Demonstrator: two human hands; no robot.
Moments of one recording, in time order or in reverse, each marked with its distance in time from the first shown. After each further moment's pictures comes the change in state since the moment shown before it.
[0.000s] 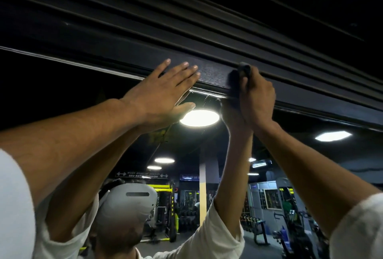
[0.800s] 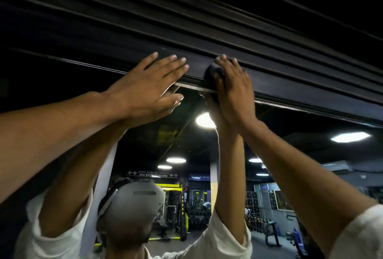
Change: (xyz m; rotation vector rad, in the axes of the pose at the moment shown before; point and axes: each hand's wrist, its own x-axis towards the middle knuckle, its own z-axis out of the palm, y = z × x) left_hand -0.133 -0.174 -0.052 0.024 0.015 -0.015; right_hand -0.031 -0.218 0.078 0.159 -0.172 -0.161
